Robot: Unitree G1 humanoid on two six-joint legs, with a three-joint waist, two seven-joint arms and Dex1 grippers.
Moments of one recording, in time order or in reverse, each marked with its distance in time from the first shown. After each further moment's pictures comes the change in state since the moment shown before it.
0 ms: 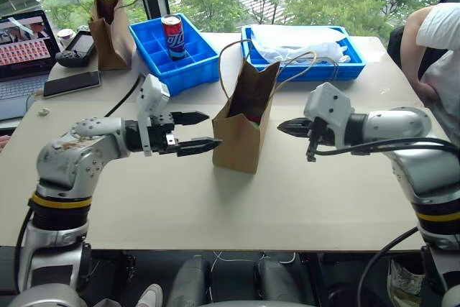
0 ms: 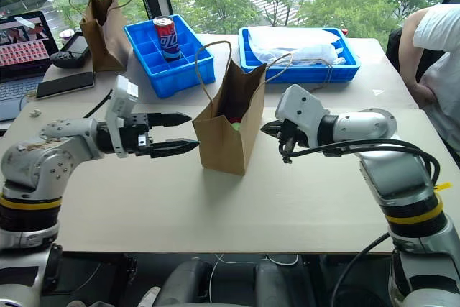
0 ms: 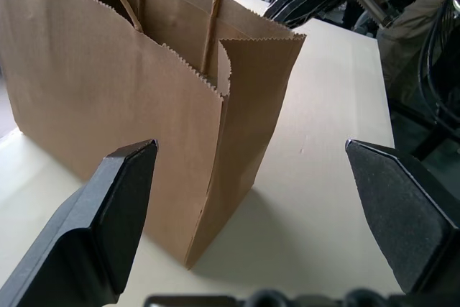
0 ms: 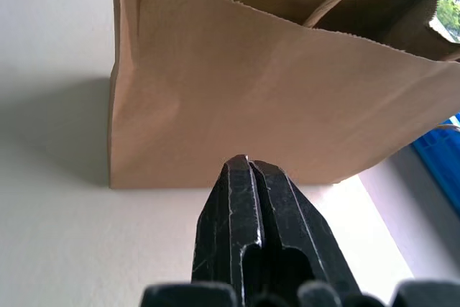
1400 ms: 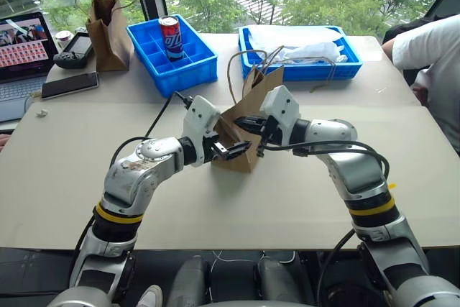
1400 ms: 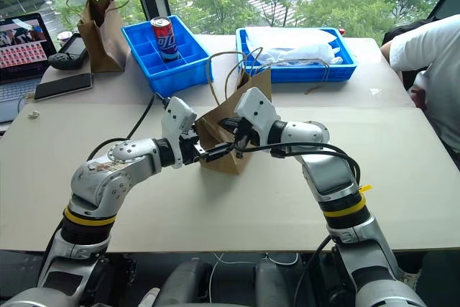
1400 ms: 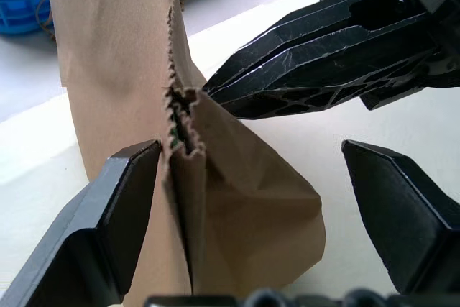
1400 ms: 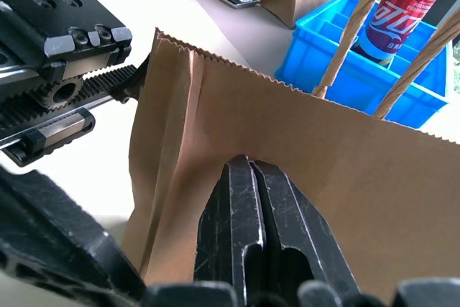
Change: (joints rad) left arm 0.041 -0.267 -0.175 -0.089 0.182 0.032 0.487; right arm -0.040 0.356 0.069 0.186 -0.086 -0.149 -0.155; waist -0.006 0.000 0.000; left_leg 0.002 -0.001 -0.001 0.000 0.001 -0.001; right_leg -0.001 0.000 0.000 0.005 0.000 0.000
